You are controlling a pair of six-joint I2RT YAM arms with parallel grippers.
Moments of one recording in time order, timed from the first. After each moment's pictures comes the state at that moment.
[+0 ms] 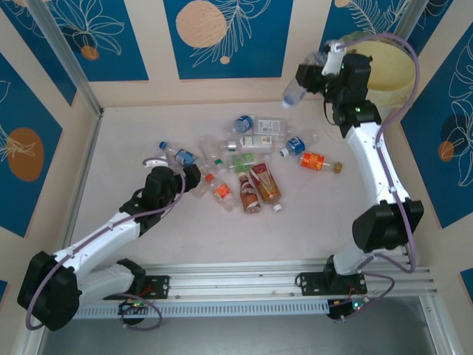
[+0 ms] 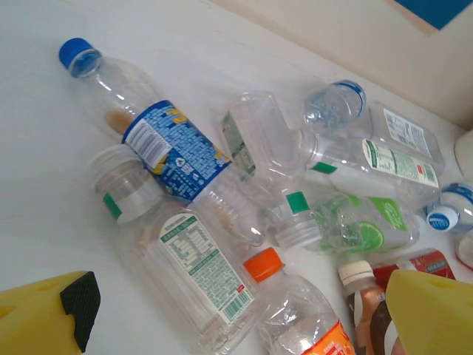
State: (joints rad) left arm -0.53 1.05 0.58 -0.03 -0.27 -0.71; right arm 0.10 1.64 1.79 -0.31 -0.24 0.21
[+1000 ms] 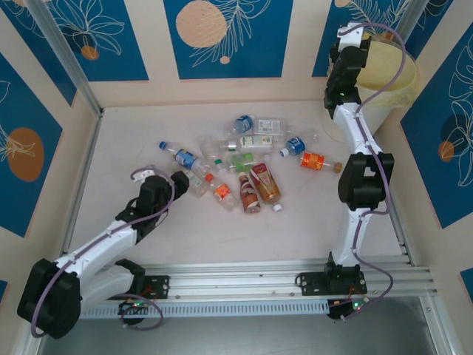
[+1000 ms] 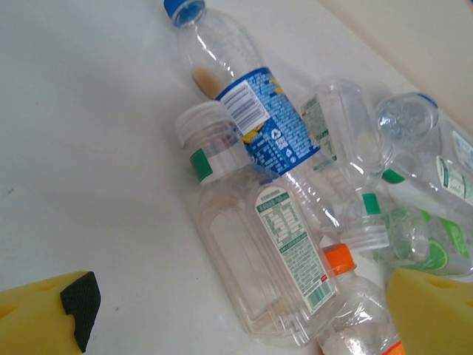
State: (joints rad) left arm -0.45 1.02 0.45 -0.01 -0.26 -0.86; right arm 0.02 2.05 1.96 0.34 0.46 -0.34
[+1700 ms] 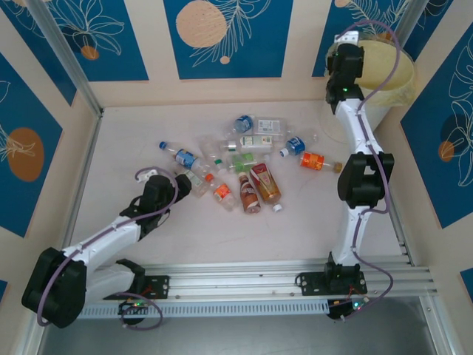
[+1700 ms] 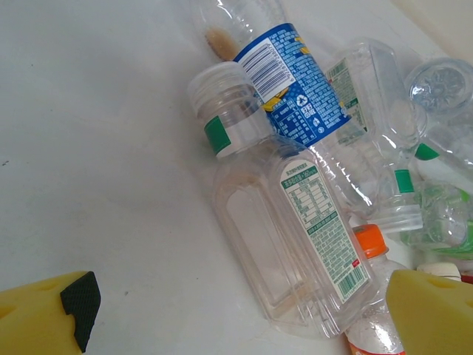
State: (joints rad) left arm -0.44 1.10 0.45 -0.01 -0.23 -0.86; right arm -0.02 2.10 2.12 -0.17 0.42 -0.19
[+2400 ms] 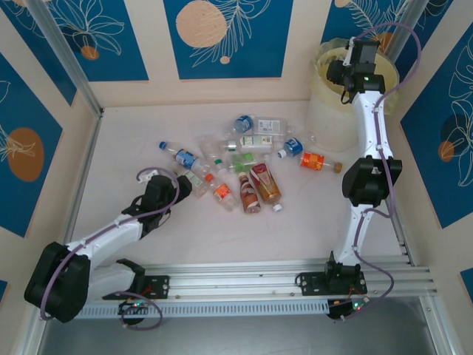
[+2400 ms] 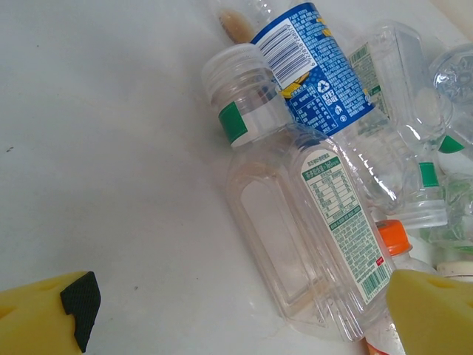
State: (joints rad) left arm -0.44 1.14 0.45 -0.01 -0.23 -0.87; right arm -0.09 2.11 2.32 -0.71 -0.03 0.15
